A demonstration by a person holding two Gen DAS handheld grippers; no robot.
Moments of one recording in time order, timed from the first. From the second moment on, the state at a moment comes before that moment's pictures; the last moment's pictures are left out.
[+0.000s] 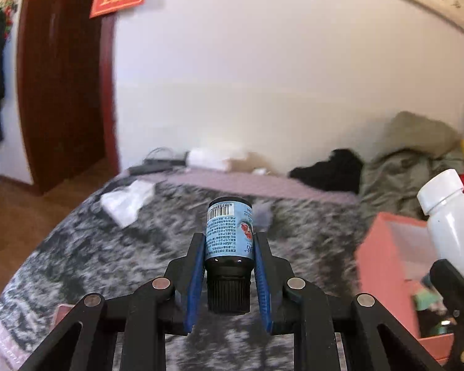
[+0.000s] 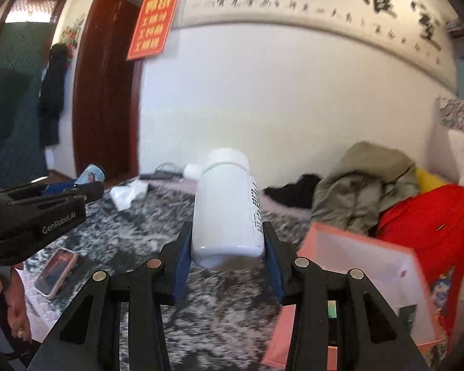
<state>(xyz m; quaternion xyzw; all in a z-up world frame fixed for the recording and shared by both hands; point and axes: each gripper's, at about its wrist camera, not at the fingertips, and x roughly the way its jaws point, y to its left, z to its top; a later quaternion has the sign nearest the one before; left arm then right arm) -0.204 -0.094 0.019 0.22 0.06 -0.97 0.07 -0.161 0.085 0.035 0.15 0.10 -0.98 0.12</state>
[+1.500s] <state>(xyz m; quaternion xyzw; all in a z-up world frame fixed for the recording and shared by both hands) -0.341 -0.227 -0.117 0.44 0.04 -0.88 0.17 -0.340 0.073 -0.082 0.34 0.00 -0.93 0.14</state>
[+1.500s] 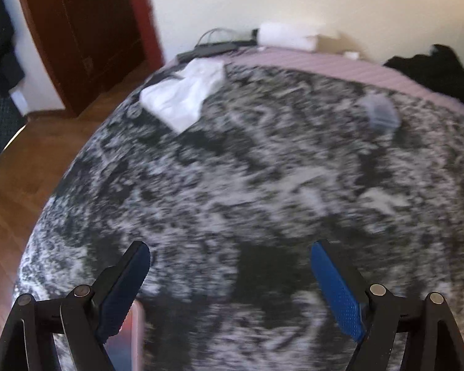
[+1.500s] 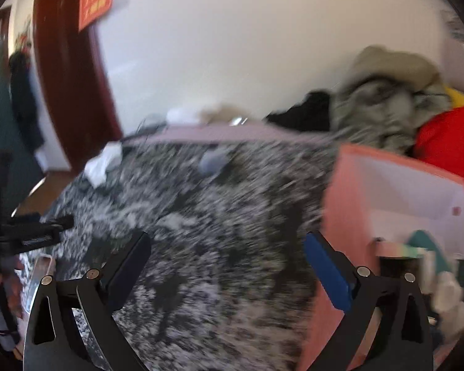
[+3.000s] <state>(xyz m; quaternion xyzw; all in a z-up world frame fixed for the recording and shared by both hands) -0.258 -0.151 -0.074 0.35 0.09 -0.93 0.10 -0.174 0.090 -0.124 0.44 0.03 -0.87 0.23</state>
